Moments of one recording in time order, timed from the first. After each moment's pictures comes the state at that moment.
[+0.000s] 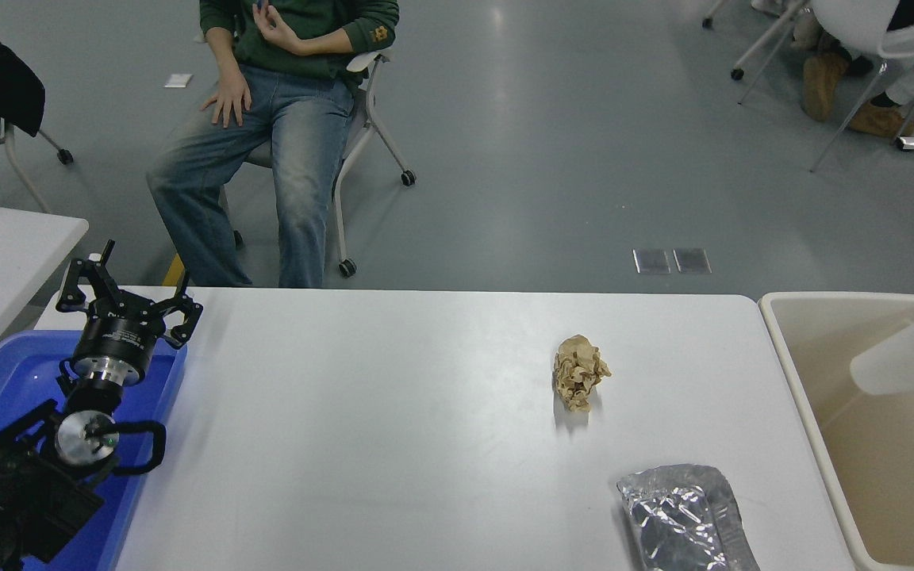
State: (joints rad) left arm -0.55 0.37 -0.85 -0.44 -0.20 -0.59 -0.48; right arm 0.94 -1.04 -0.40 0.77 -0.92 -0.13 0.57
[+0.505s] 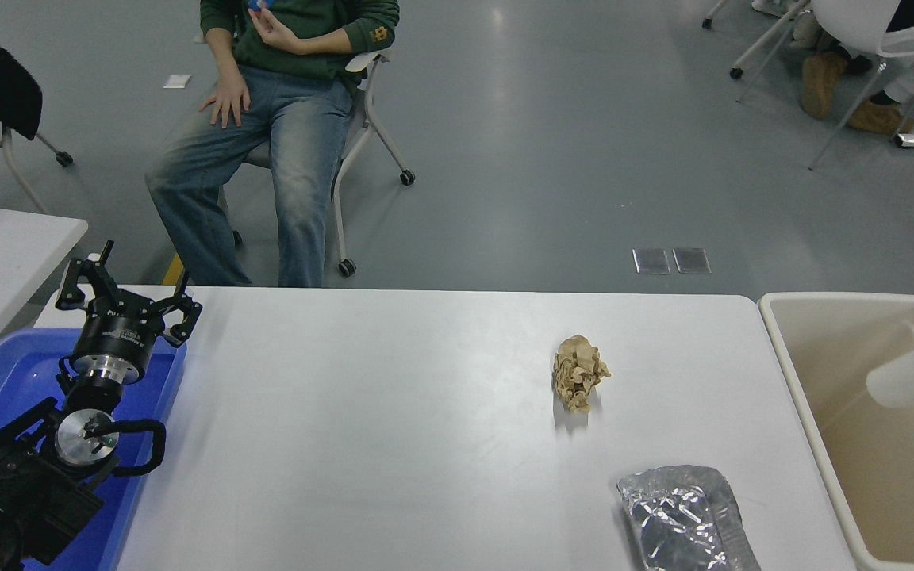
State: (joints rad) left arm -0.55 0.37 -0.85 -0.44 -0.20 -0.59 -0.48; right arm 0.75 -0.77 -0.36 0.32 -0.77 -0.13 0.57
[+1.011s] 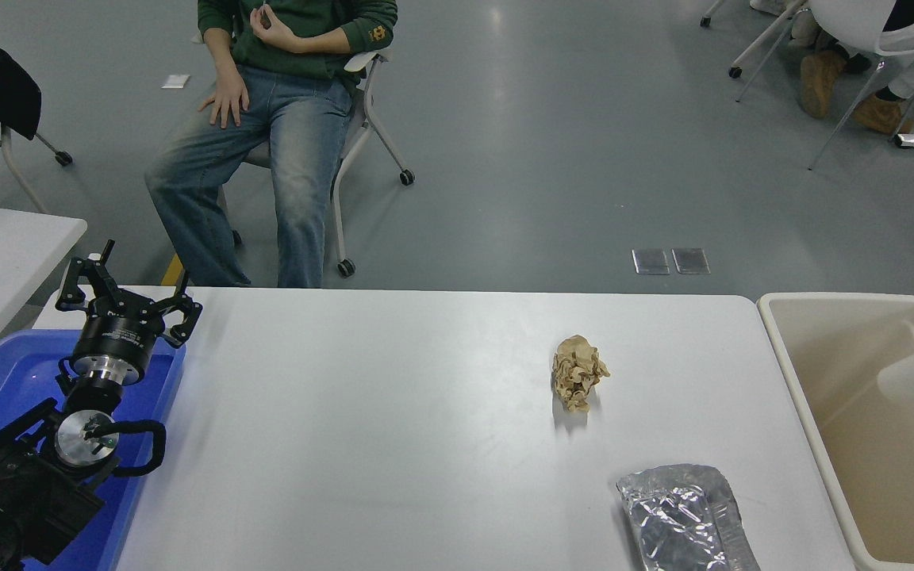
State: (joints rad) left arm -0.55 0.37 -0.85 -0.44 -0.20 -0.59 -0.48; right arm 0.69 -0.60 -0.36 0.07 -0.66 -0.10 0.54
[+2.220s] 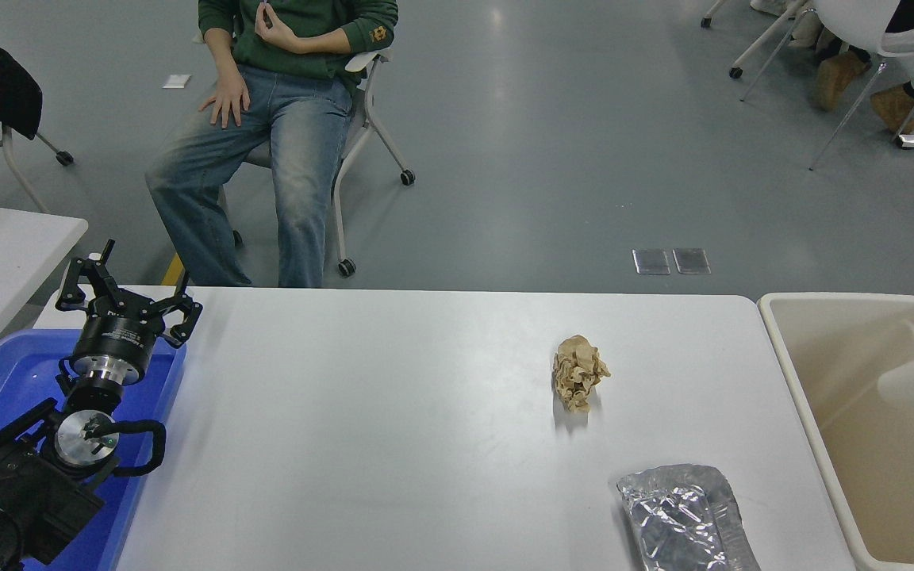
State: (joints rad) left arm -0.55 0.37 -0.85 -0.44 -0.20 -0.59 -0.48; right arm 0.65 -0.53 -0.36 -0.01 -0.58 -0.09 0.47
